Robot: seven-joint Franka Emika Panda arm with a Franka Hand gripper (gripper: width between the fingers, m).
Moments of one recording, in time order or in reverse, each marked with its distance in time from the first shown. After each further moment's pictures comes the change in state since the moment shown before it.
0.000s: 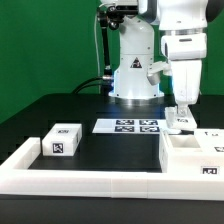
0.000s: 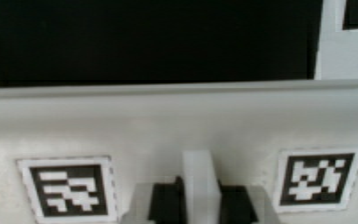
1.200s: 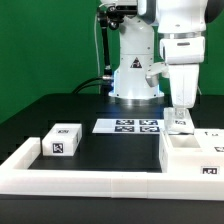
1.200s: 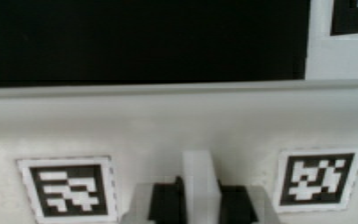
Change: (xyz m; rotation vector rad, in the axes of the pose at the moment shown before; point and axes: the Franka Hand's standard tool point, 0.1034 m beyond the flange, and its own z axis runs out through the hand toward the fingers) arm -0.001 -0.001 0.003 0.018 -0.002 0.016
